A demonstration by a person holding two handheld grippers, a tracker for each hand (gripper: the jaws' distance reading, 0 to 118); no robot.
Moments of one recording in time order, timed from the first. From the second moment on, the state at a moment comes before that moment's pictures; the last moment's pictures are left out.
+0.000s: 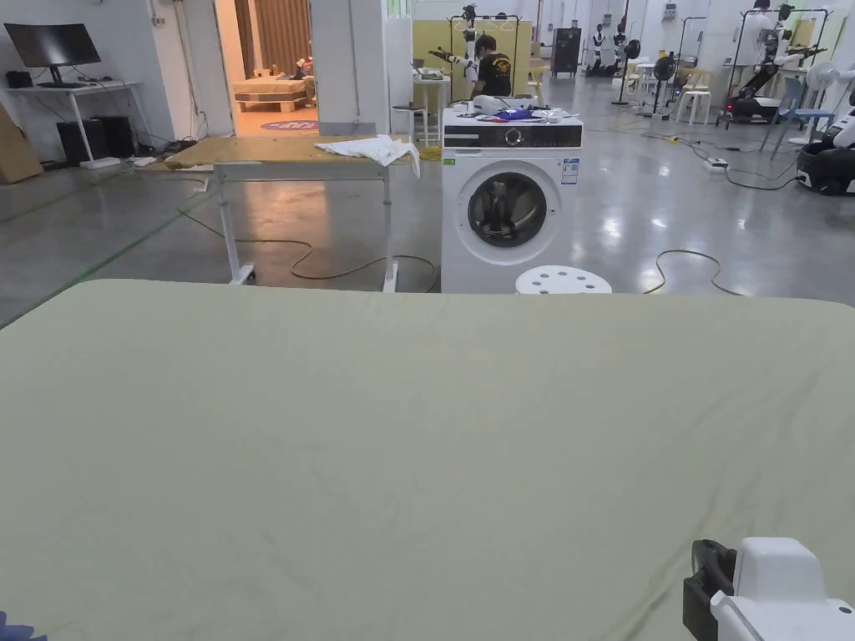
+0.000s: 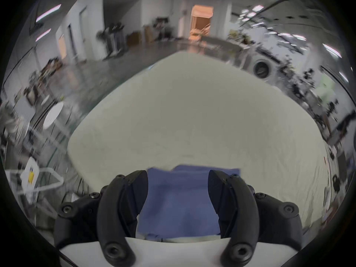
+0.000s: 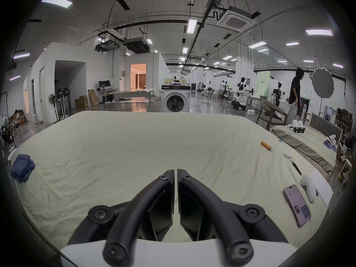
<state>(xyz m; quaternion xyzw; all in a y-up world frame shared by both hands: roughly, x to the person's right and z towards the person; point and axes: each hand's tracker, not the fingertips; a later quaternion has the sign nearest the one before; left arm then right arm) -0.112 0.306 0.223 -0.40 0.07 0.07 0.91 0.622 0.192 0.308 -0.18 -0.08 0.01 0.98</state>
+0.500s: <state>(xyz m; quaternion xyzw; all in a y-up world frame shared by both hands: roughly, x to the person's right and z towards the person) 0.124 0.218 0.240 -0.19 -0.10 0.05 0.98 0.605 0.199 0.304 -0.16 -0.07 -0.01 0.99</state>
